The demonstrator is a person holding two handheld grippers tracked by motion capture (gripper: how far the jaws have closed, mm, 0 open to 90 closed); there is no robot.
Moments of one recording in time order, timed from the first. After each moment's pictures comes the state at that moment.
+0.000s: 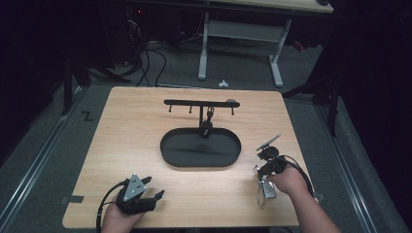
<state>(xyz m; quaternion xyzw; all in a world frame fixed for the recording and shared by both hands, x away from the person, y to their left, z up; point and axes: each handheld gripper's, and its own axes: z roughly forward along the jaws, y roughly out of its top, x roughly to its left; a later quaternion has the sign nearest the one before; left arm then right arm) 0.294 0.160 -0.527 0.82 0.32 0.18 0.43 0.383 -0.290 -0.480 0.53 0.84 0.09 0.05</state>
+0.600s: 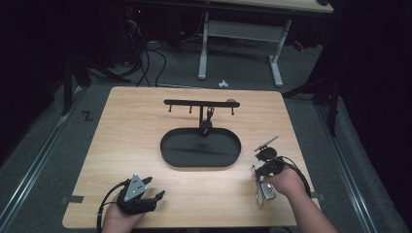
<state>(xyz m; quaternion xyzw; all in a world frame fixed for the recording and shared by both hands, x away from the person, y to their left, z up) 0.294 0.159 -0.527 0.82 0.32 0.18 0.43 0.382 -0.284 -0.482 0.53 0.84 0.11 0.05</state>
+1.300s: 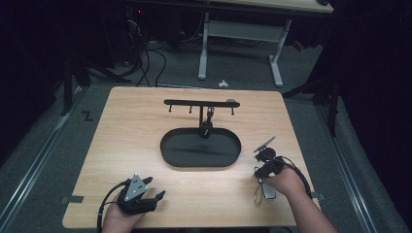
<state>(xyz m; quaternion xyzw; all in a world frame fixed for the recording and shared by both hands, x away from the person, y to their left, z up) 0.294 0.158 -0.528 0.83 0.32 0.18 0.43 0.385 -0.283 -0.489 0.52 0.85 0.07 0.07</state>
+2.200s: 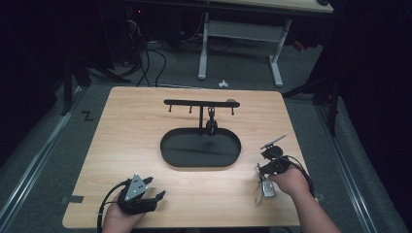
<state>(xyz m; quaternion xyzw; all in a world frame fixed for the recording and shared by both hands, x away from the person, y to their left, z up) 0.295 0.157 -0.528 0.83 0.31 0.17 0.43 0.382 -0.299 -0.478 0.55 0.83 0.13 0.05</state>
